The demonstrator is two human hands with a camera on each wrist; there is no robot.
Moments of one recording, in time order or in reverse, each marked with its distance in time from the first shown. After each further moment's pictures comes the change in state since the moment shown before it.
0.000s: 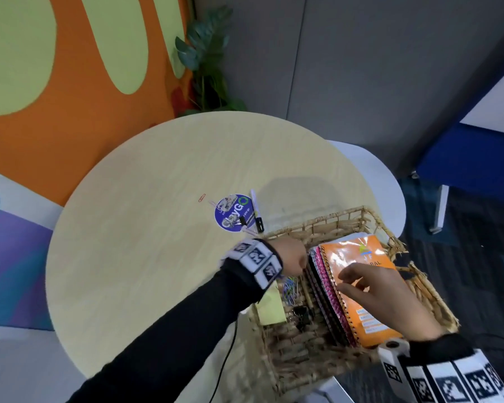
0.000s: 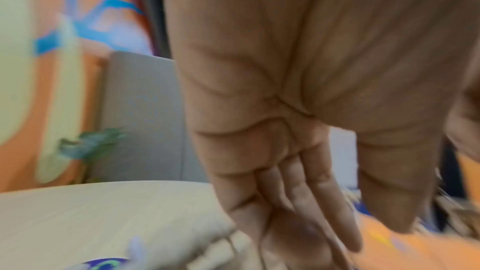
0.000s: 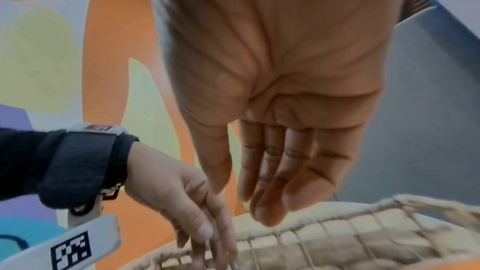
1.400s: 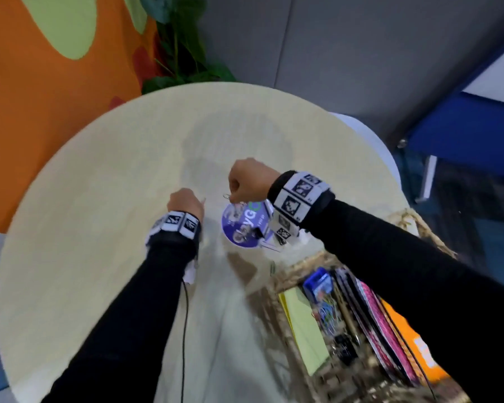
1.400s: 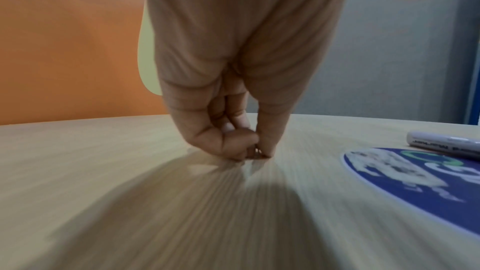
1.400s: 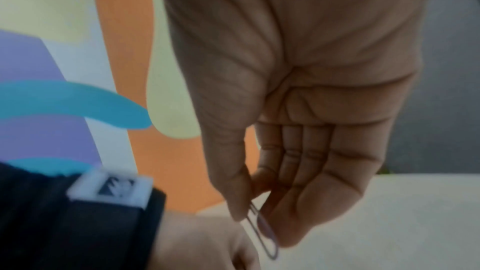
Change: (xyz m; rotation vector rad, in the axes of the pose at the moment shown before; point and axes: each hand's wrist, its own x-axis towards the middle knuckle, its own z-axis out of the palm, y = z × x) left_hand 0.080 -0.284 -0.034 -0.464 0.609 -0.708; right_hand 0.308 -0.191 0.056 -0.336 -0.275 -0.177
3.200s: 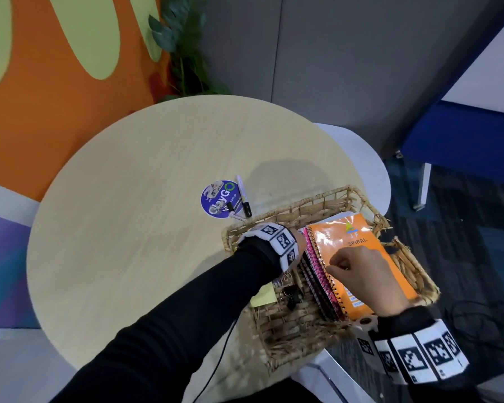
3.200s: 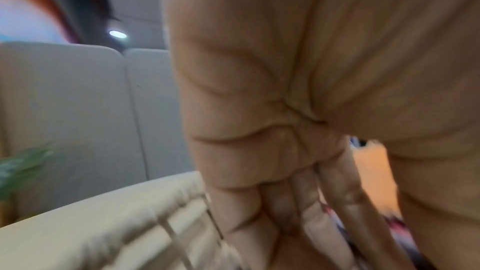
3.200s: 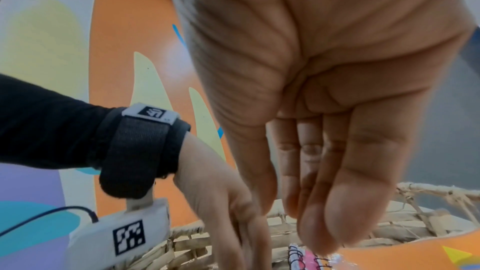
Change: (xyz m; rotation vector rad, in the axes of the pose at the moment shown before) left_hand -0.269 0.156 0.062 0.543 -0.641 0.709; right_hand -0.326 0.117 0.101 0.216 0.346 0.384
